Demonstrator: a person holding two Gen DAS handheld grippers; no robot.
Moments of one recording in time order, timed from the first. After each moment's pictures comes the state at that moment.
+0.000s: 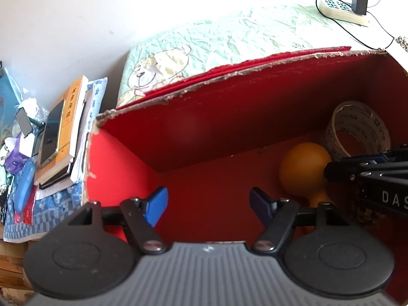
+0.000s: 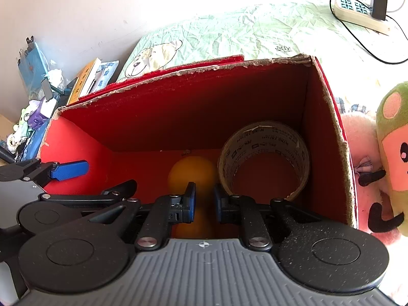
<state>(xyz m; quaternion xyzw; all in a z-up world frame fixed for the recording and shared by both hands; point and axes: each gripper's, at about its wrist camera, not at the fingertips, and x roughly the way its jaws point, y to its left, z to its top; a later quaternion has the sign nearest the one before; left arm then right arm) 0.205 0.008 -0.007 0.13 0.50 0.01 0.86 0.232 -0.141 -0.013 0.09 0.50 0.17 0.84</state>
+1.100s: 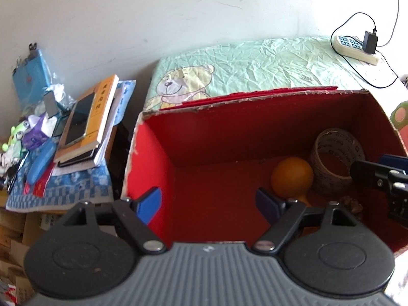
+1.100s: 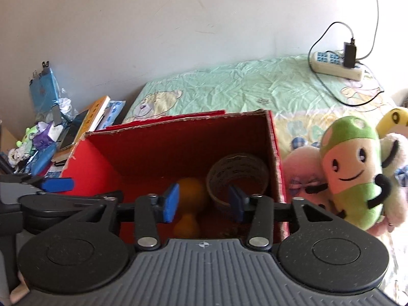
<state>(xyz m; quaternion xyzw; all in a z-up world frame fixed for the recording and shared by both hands) 0.158 0.010 0.042 0.07 0.46 0.06 0.89 0.174 -0.171 0.037 0.07 0.39 0.15 0.91</state>
